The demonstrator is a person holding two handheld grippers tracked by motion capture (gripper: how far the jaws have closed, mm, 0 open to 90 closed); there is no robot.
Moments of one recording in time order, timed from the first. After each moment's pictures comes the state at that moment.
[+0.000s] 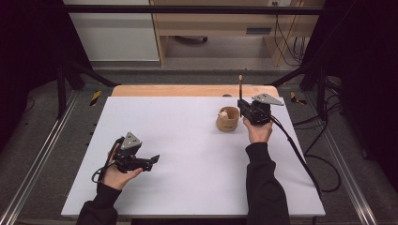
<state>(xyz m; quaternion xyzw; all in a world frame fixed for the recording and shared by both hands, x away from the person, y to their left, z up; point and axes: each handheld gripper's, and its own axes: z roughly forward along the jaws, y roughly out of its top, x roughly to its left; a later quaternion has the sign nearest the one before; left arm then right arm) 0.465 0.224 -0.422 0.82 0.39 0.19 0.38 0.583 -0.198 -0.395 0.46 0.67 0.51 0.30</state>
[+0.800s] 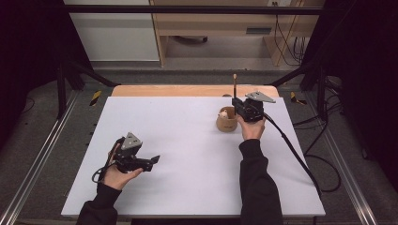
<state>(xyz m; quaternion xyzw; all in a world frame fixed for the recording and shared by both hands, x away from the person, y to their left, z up) 0.465 0.223 -0.422 0.82 0.38 0.19 0.38 0.603 -0.183 -0.407 0.47 0.66 0.51 0.29</state>
